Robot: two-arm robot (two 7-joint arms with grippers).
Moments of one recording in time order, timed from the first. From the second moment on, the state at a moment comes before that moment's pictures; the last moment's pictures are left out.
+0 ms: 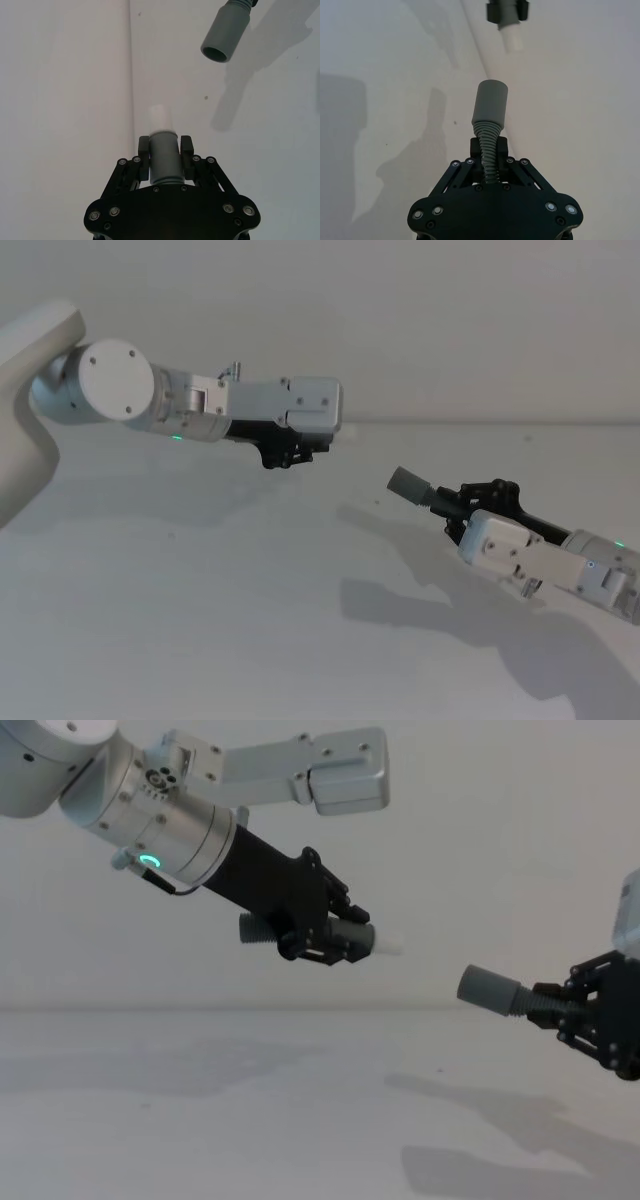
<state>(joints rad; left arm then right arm) -1.00 0.39 0.90 -1.19 0.17 -0.04 -0.80 0.32 0.63 -0.47 -1.55 -0.34 -0.16 0.38</state>
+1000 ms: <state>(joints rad) -0.99 0.39 0.91 -1.19 0.13 -0.05 -0.89 0.35 0.62 -0.50 -1.57 -0.42 -0.20 0.41</state>
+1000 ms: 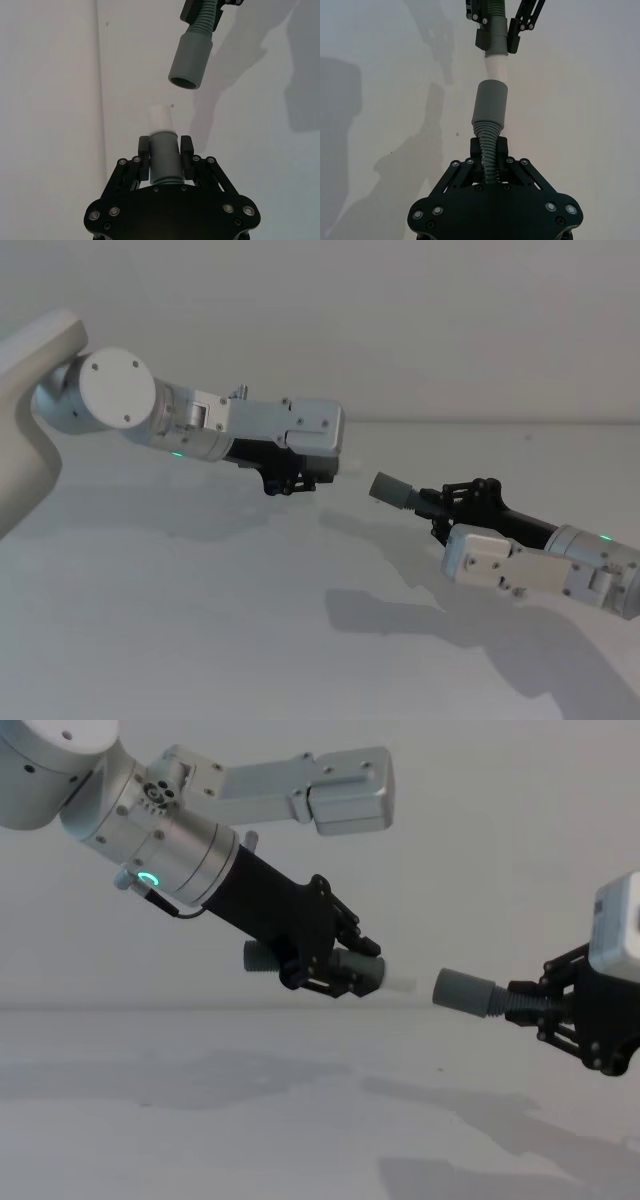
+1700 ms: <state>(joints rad) -0.98 0.39 0.91 -1.19 0.12 -0.05 -0.91 0.37 0.61 -0.52 -1.55 -0.44 -0.20 0.42</state>
